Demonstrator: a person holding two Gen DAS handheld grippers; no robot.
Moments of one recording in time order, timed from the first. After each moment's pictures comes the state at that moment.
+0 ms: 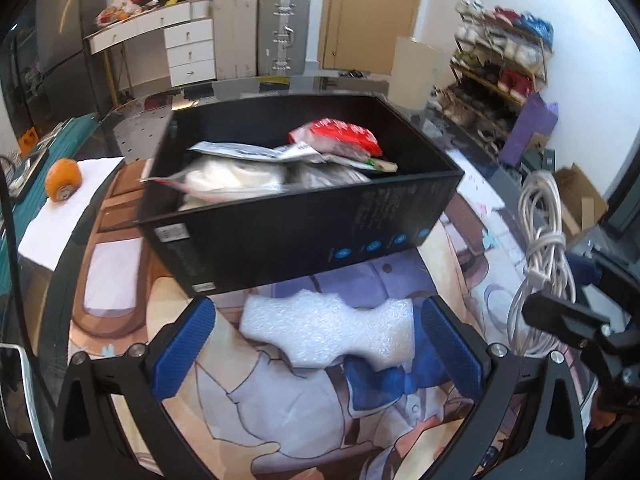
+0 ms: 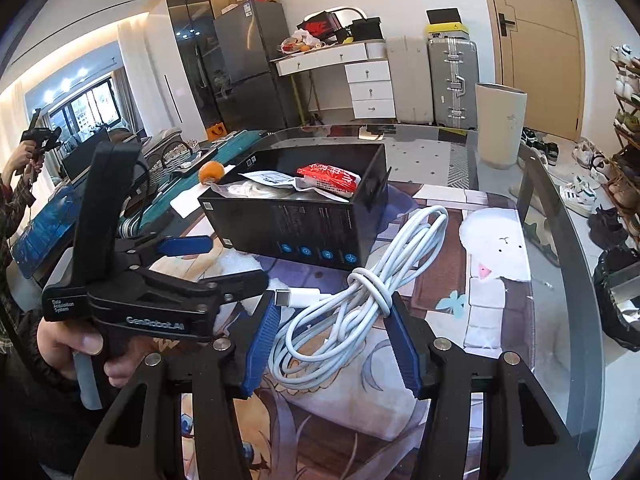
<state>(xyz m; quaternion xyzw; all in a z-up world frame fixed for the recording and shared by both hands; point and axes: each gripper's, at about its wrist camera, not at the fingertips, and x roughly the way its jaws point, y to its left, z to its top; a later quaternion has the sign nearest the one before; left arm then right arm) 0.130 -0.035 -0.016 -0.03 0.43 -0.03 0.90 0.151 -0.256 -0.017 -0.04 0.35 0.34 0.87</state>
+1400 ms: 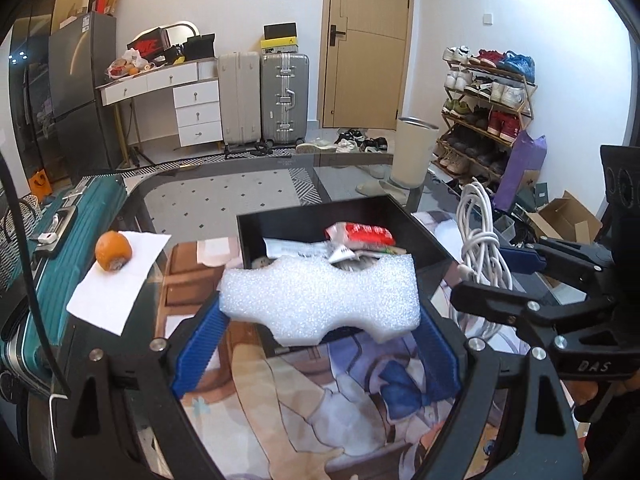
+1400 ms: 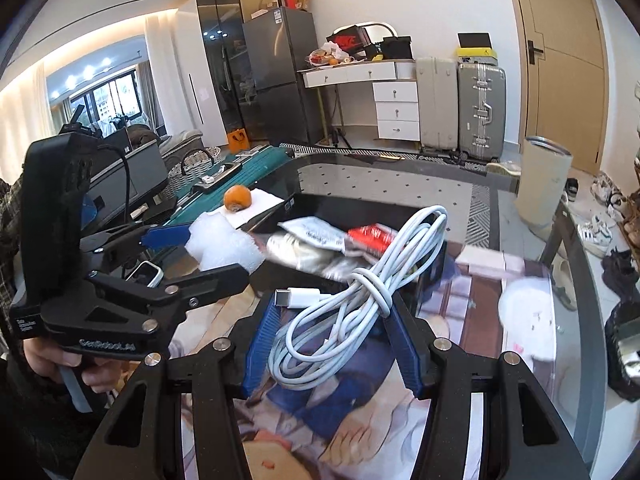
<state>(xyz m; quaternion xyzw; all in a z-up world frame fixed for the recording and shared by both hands) 0.099 0.014 0.057 -0.02 0.33 -0.03 0.94 0.166 -0.200 0.020 -0.06 0.32 0.37 0.87</state>
